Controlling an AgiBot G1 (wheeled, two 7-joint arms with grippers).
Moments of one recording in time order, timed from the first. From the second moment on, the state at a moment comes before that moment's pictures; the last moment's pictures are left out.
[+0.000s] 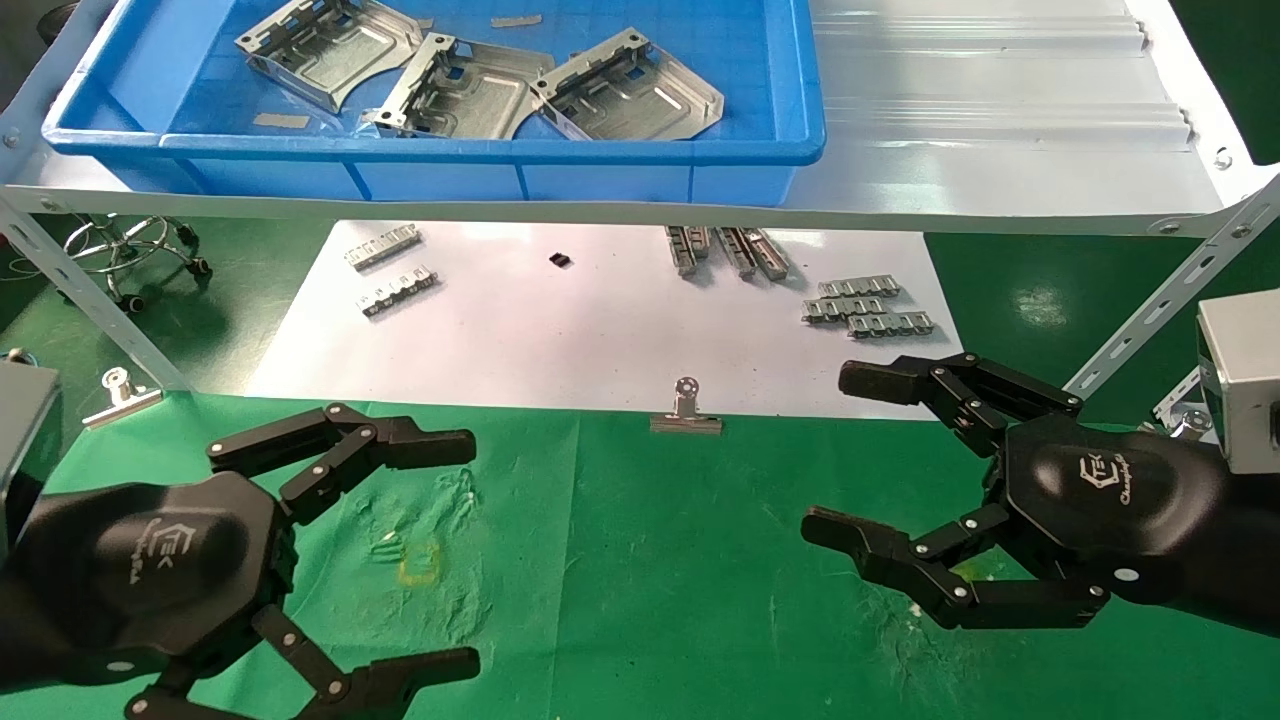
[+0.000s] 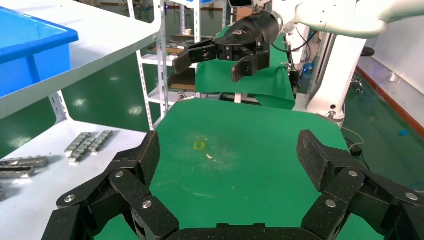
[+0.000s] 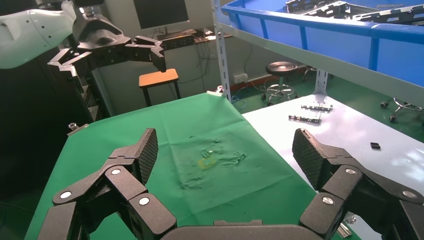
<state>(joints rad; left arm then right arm) -1.07 0.61 0.28 -1.28 0.73 1.49 -0.19 1.04 -0.52 -0.40 1.17 -0.58 -1.36 0.09</state>
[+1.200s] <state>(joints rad) -1.19 0.72 0.29 -1.18 0.80 1.35 -0.17 1.04 -0.52 -0.40 1.17 -0.58 -1.36 0.09</state>
